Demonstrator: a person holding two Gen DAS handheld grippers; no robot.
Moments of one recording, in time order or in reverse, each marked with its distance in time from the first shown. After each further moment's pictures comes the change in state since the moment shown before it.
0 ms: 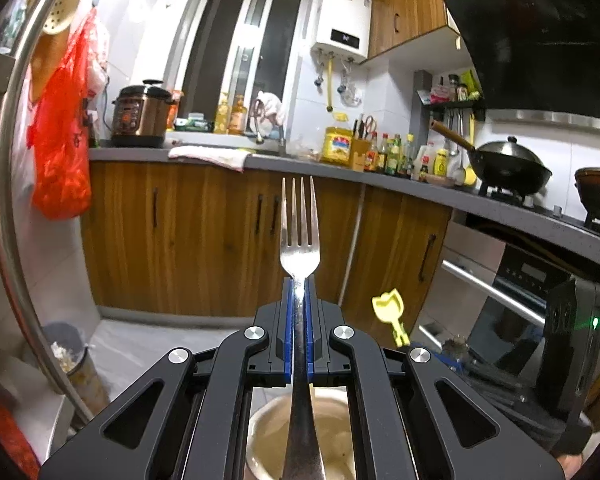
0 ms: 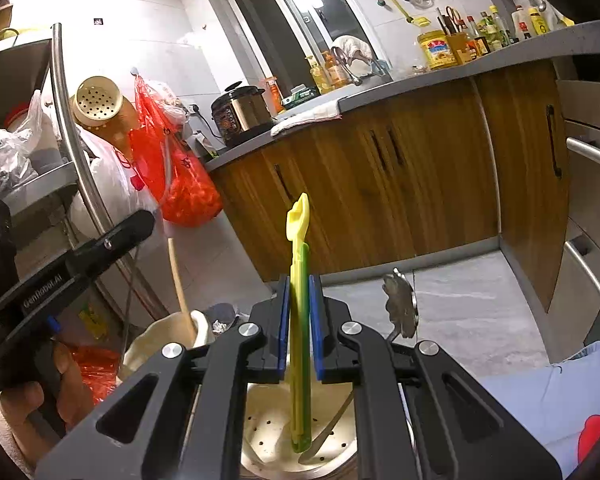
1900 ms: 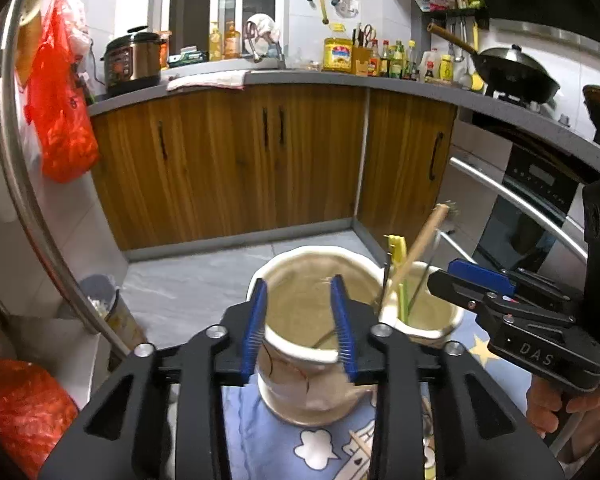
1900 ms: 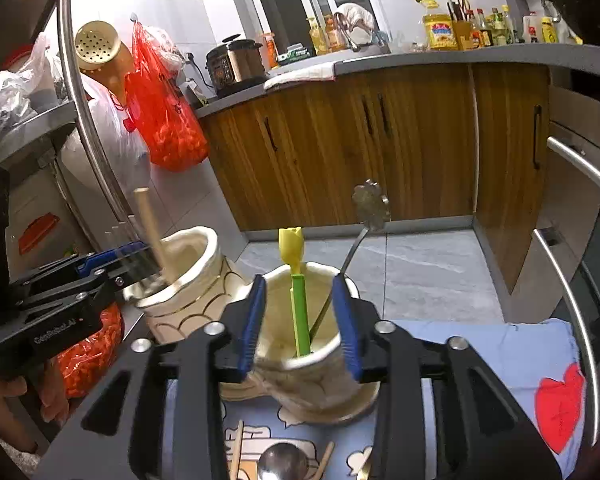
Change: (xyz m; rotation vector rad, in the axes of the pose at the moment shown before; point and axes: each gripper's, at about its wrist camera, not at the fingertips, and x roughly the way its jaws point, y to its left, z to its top) left arm -0.024 -0.011 -0.034 0.111 0.340 0.064; right arm -0.037 0.019 -0.019 -0.096 0.167 -0.096
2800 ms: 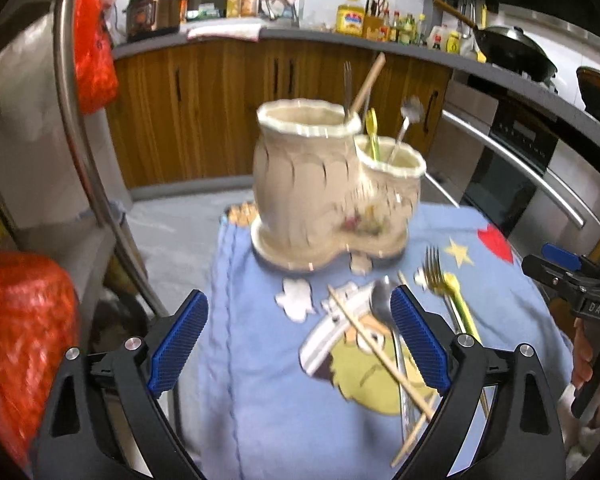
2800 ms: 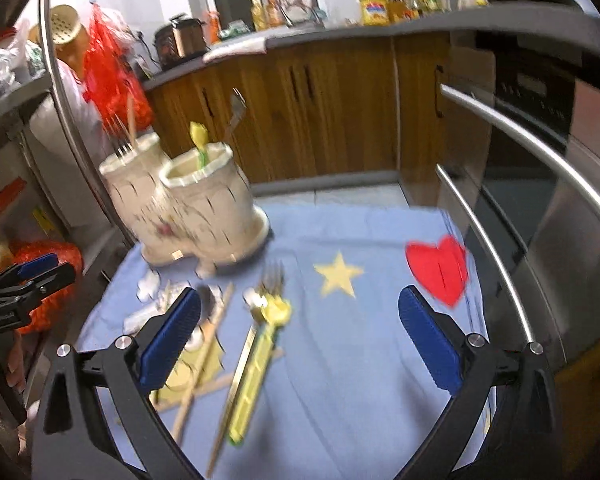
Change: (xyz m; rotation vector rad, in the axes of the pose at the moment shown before) left arm -0.061 -0.011 -0.107 -0.080 0.154 0.001; right arm -0.106 -0.048 -0.092 0.052 0.121 -0.228
